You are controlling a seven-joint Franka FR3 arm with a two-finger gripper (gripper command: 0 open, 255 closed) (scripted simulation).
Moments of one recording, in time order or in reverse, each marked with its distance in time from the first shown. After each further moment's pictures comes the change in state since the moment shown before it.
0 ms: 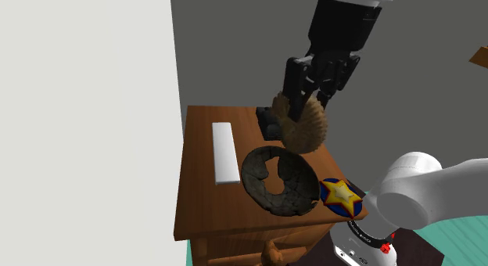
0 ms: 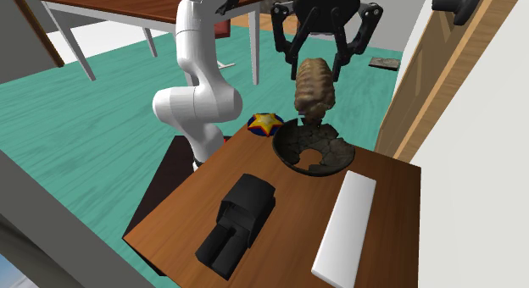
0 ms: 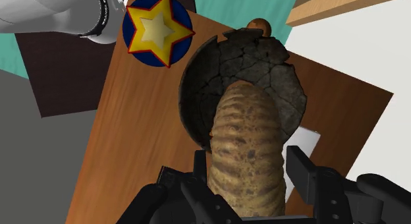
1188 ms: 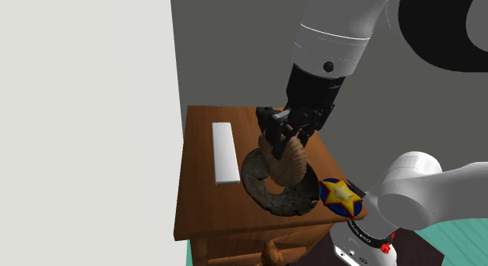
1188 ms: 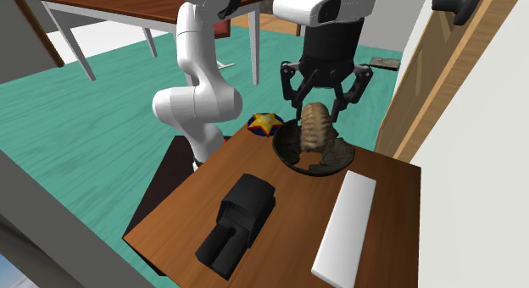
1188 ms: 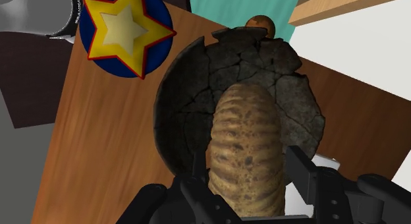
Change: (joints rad) arm 0.026 -0.071 0.064 -0.246 0.058 0.187 0.000
